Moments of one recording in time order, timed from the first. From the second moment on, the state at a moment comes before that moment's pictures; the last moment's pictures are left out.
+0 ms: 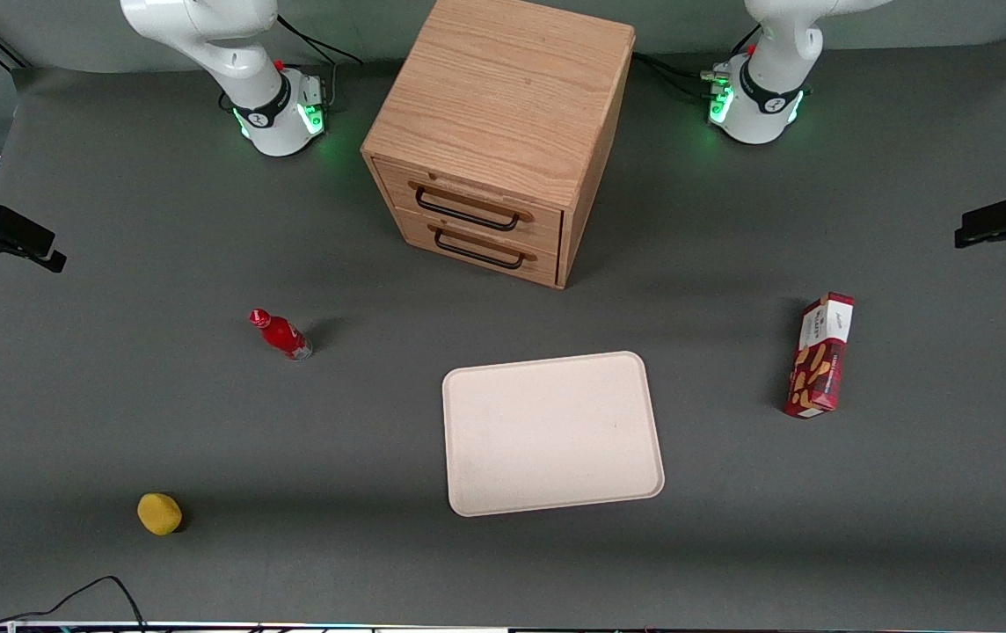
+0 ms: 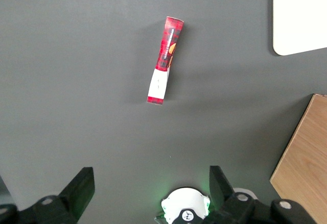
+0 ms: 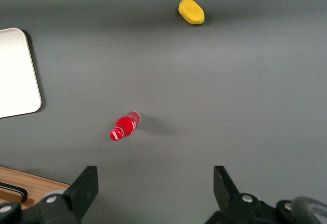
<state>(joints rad) 0.13 0.21 -0.10 -1.25 0.05 1.23 0.12</state>
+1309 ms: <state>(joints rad) 0.13 0.37 -0.10 -2.11 0.05 2.43 0.29</state>
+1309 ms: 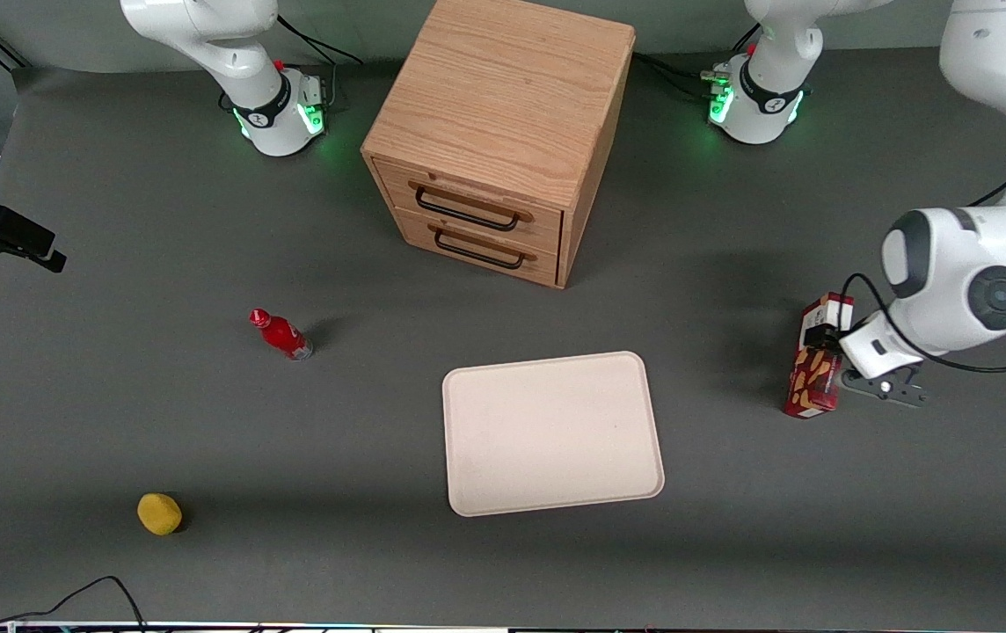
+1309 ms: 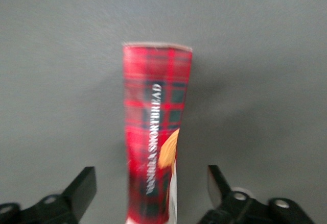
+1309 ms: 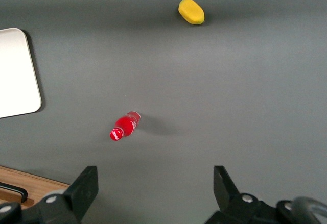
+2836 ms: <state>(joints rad) 0.10 0.35 -0.47 -1.42 -0.02 1.71 -0.49</state>
